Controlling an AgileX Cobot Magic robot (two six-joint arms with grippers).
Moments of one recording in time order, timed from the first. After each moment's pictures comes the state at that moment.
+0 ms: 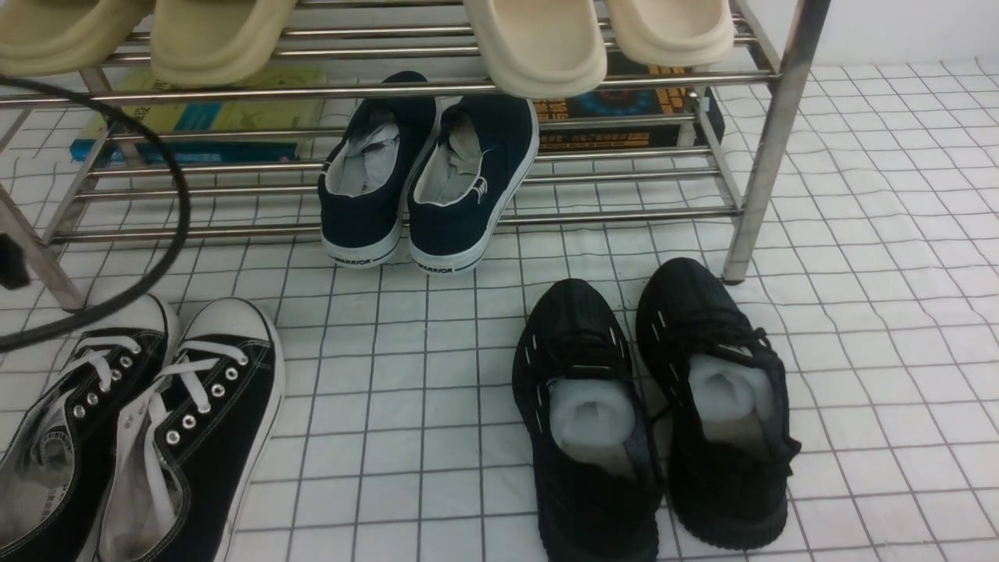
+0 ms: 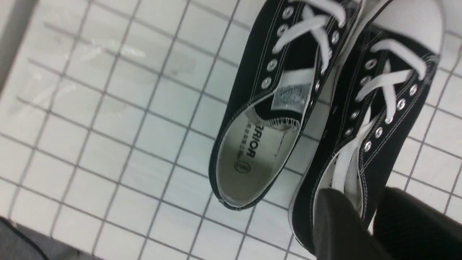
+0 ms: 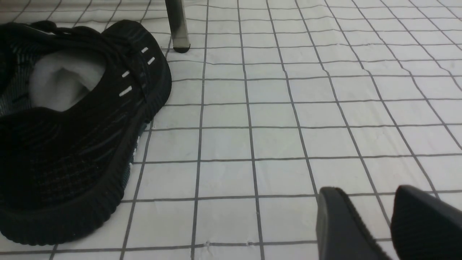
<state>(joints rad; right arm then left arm) 0.01 -0.01 0.02 0.01 0.39 0.04 -0.04 1.00 -1.11 0.22 1.23 -0.41</state>
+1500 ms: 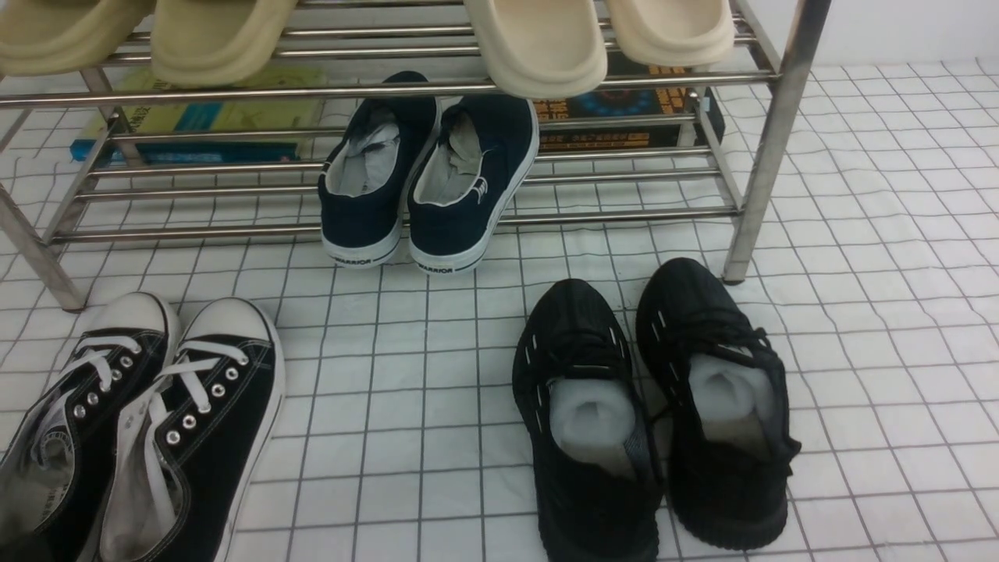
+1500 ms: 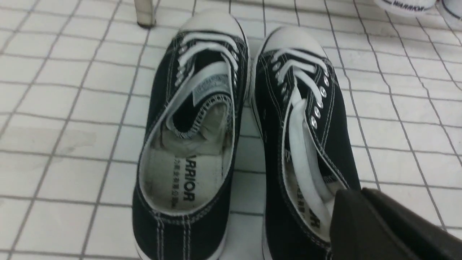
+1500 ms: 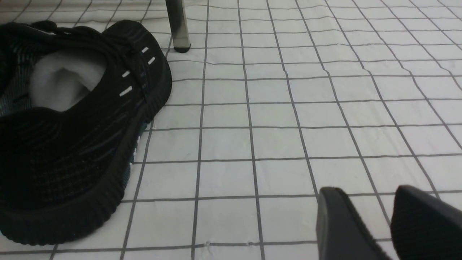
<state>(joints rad) 0.01 -0.01 0.02 0.01 0.39 0.04 -0.04 0.09 -0.15 0.06 0.52 -0.15</state>
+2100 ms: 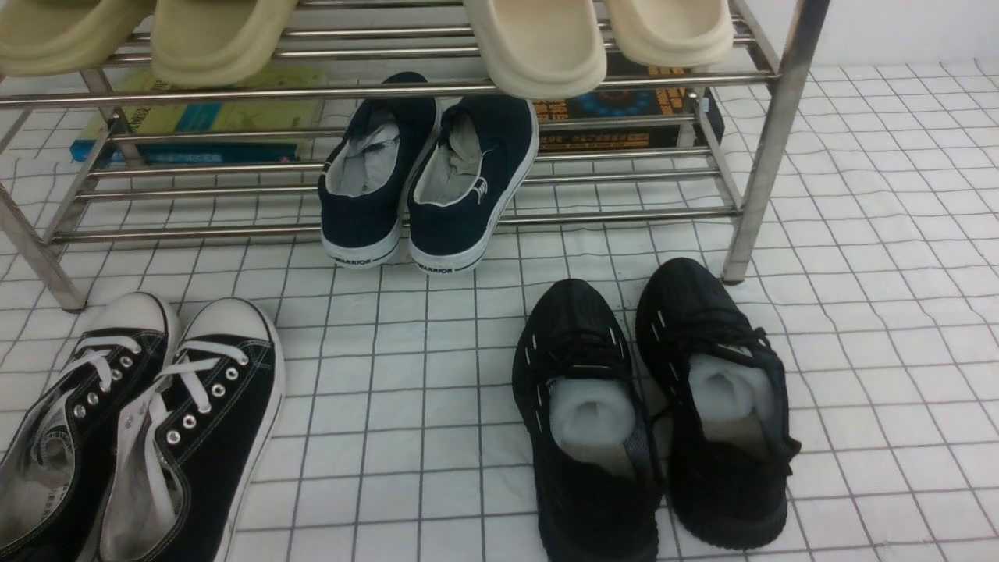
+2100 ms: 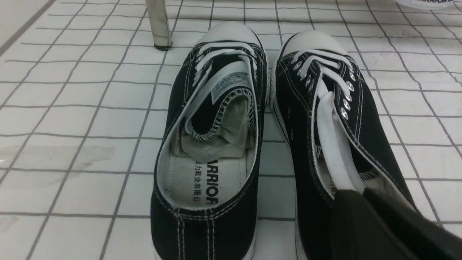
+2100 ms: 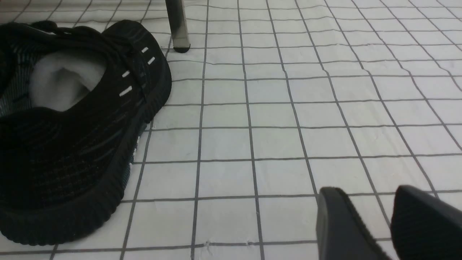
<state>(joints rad) 0.01 -0.01 0.02 0.01 0.39 0.04 -0.04 -0.01 0.02 0.14 0.38 -0.15</state>
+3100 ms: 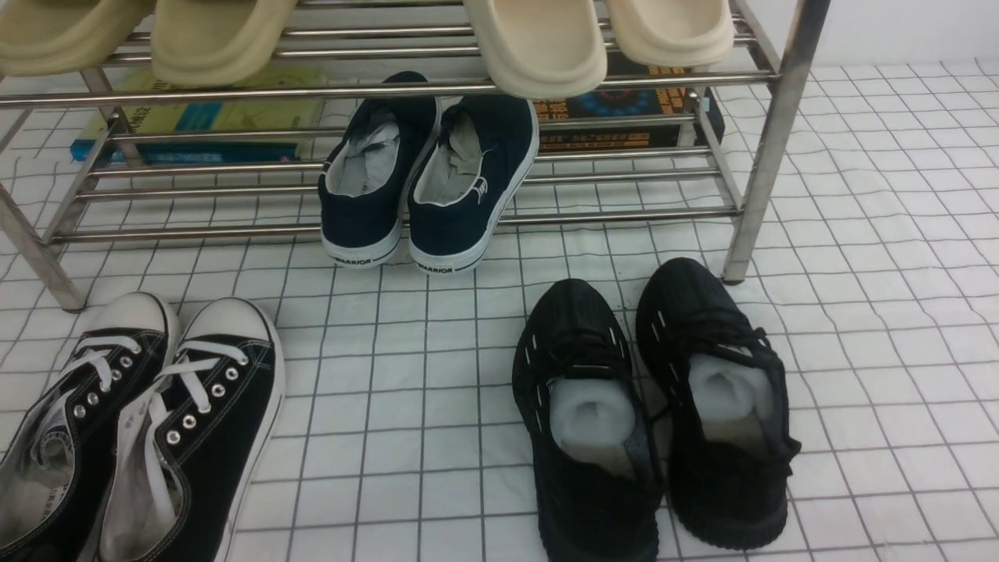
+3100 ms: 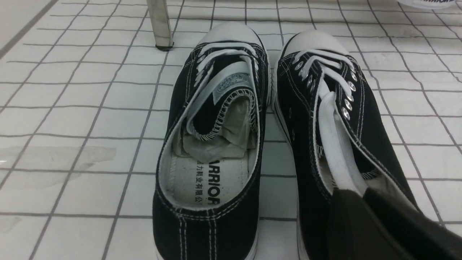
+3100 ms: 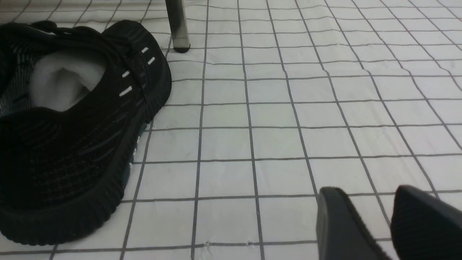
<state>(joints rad) 0.01 -0.01 0.02 0.01 0.39 0.04 -0.04 -0.01 0.02 0.15 0.38 -0.15</state>
